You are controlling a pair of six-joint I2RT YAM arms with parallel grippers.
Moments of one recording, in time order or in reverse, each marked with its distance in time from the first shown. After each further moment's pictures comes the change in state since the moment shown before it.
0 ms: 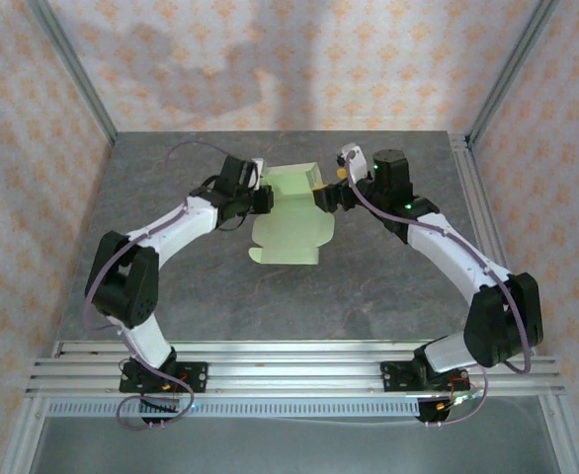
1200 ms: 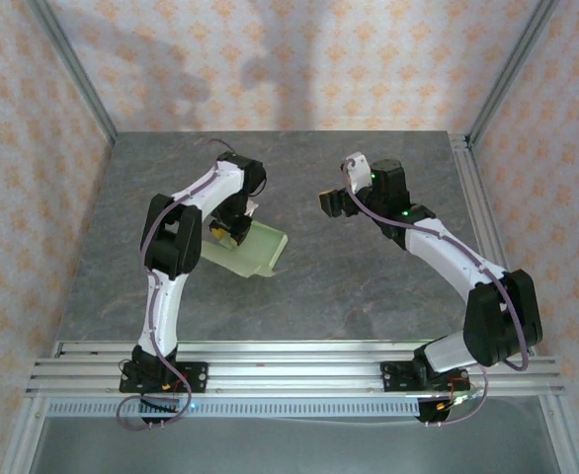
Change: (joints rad) left arm 0.044 0.488 0.570 -1.095 -0.303 0.408; right arm 0.000 0.011 -0.074 0.021 0.153 0.012
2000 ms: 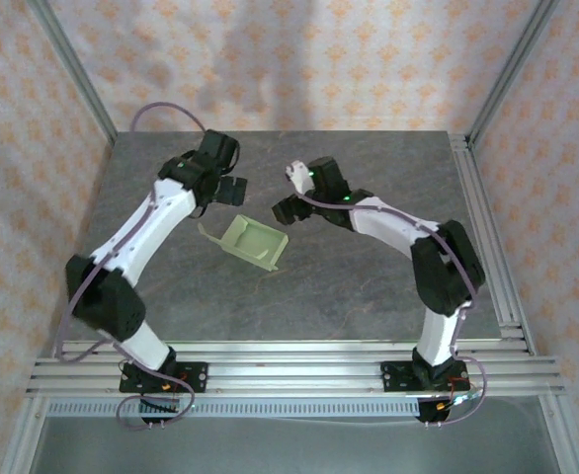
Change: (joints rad) left arm -0.003 -0.650 -0.346 0.542 -0.209 -0.209; right arm 0.223 0.421 0.314 -0.068 0.010 -0.004
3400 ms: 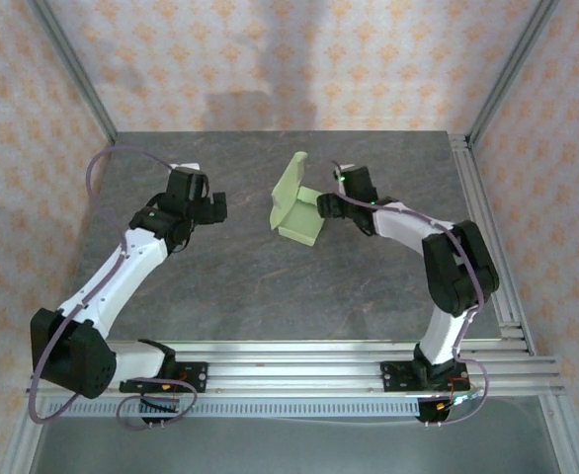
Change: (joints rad) left arm 0.071 -0.302 -0.447 0.341 0.074 -0.123; right arm -0.211 -0.067 -0.191 0.055 0.252 0.194
